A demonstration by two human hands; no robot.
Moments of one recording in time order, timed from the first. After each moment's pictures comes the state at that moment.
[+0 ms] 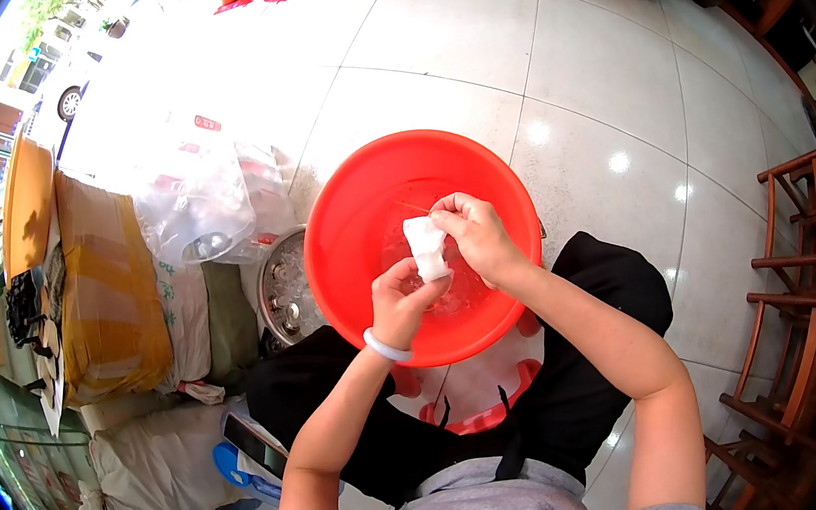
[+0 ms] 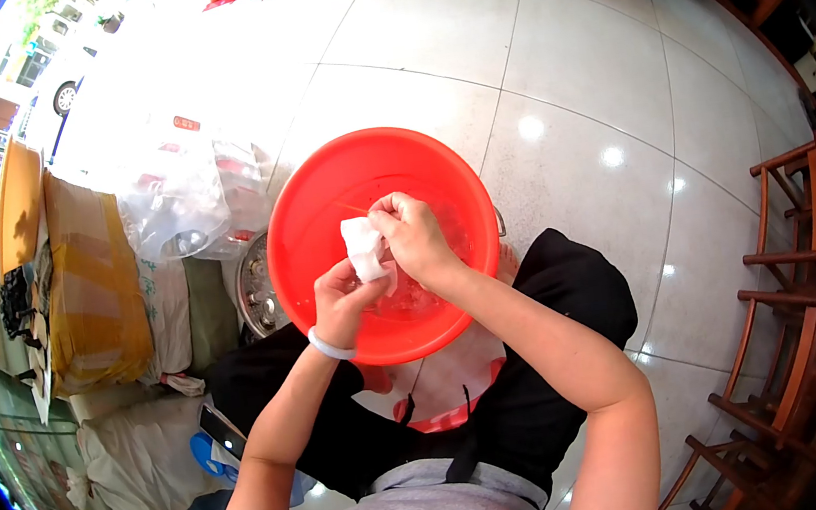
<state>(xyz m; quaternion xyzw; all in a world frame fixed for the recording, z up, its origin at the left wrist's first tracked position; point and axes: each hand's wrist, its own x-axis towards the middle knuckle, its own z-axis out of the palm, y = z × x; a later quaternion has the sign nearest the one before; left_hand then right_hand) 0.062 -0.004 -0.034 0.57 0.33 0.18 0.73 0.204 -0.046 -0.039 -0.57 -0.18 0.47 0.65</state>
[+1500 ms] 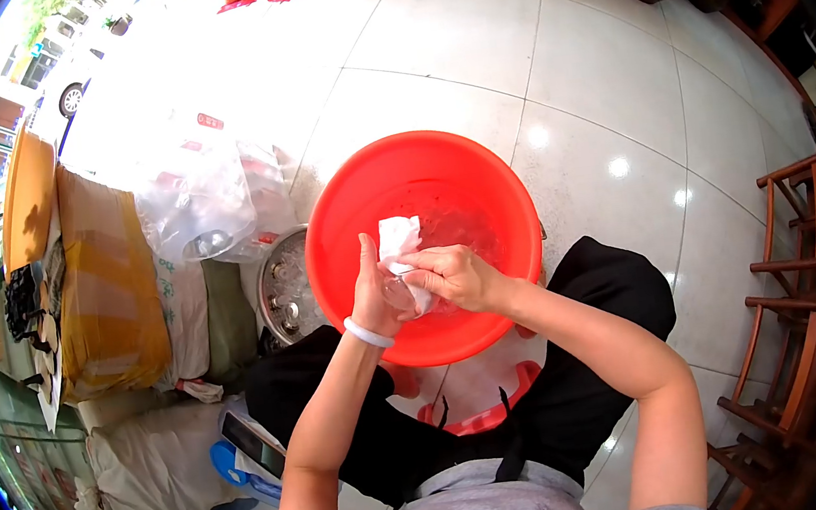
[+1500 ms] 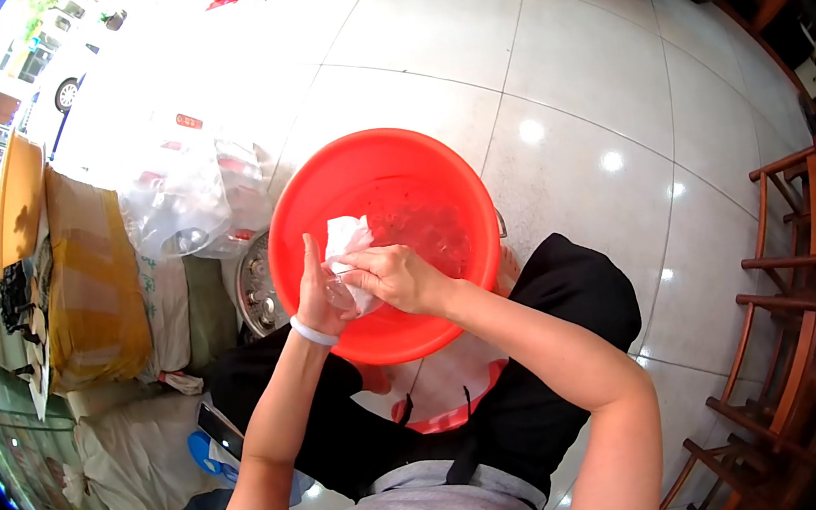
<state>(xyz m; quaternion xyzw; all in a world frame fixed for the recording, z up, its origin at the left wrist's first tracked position) 0.055 0.028 -0.040 0.25 0.34 0.10 0.90 0.182 -0.060 -0.048 -0.55 -0.57 0.30 0.53</state>
